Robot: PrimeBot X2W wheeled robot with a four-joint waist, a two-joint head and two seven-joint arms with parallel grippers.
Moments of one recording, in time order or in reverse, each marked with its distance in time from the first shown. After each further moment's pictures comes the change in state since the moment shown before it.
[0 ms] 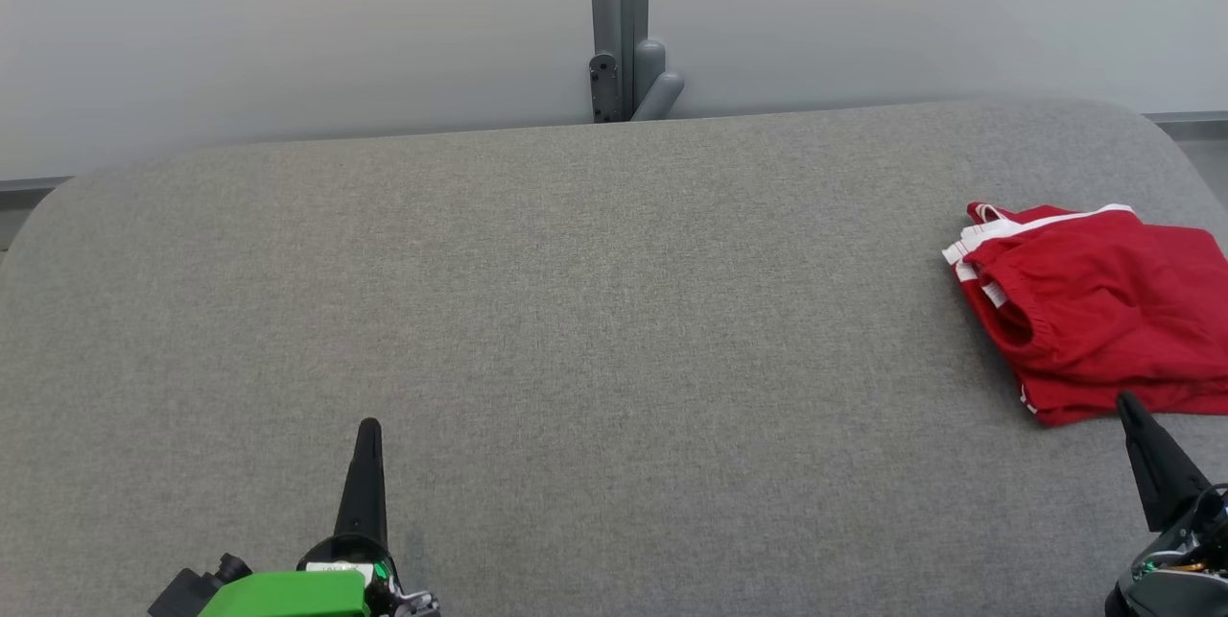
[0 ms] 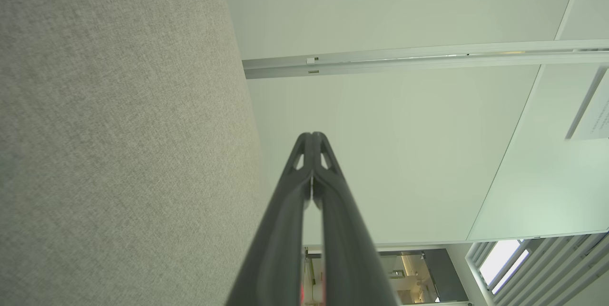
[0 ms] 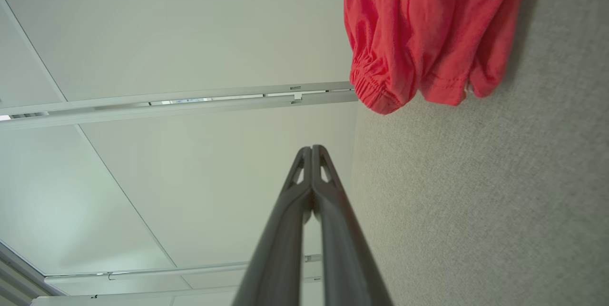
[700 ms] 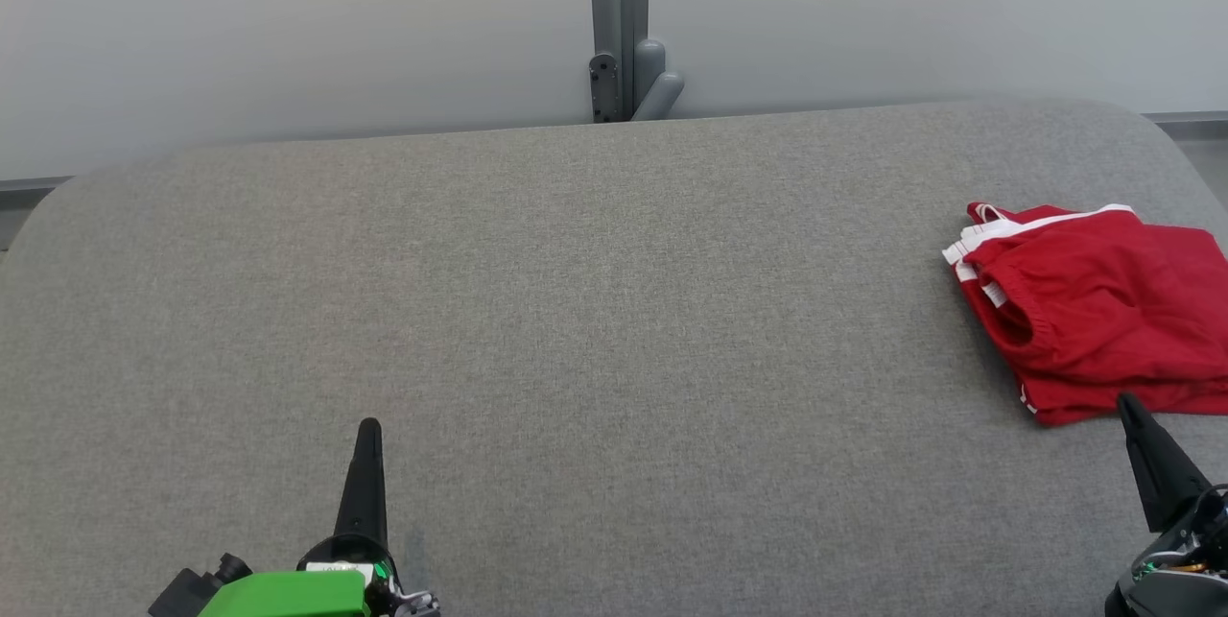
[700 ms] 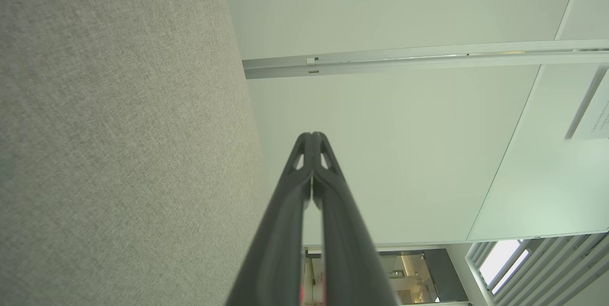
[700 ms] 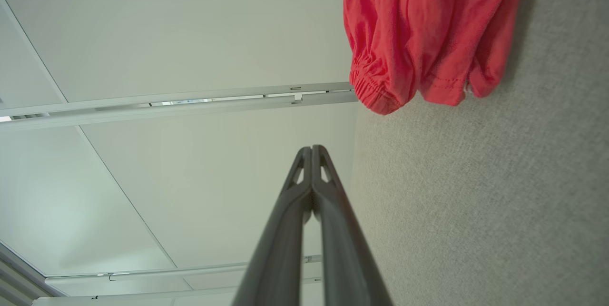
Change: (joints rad) left arm 0.000 0.000 0.000 0.000 0.000 0.000 0.000; right arm -0.001 0.004 -0.005 0.001 -0.002 0.000 0.002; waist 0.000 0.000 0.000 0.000
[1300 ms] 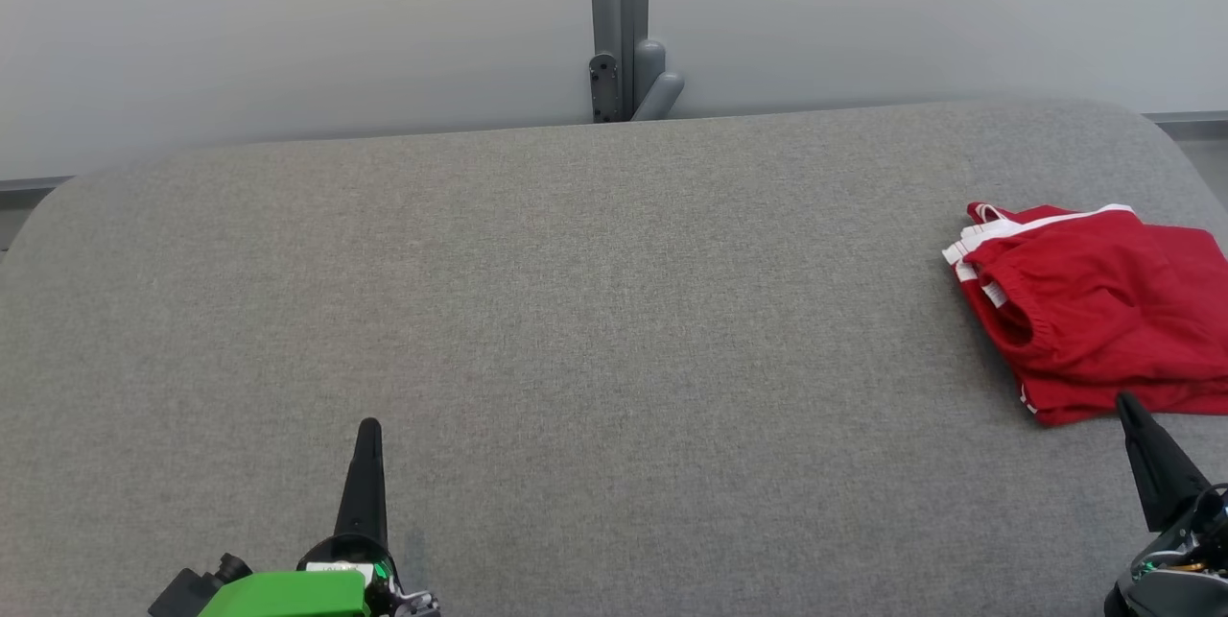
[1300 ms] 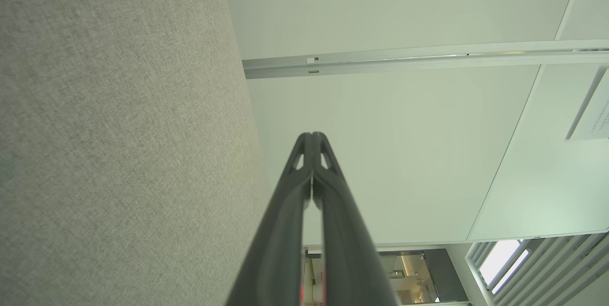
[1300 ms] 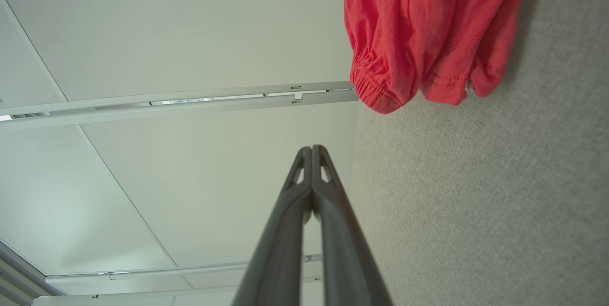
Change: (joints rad) left arm 0.000 0.000 0.000 0.000 0.000 0.000 0.000; right arm -0.003 0.003 -0.004 0.000 -0.005 0.000 0.007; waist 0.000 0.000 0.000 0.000
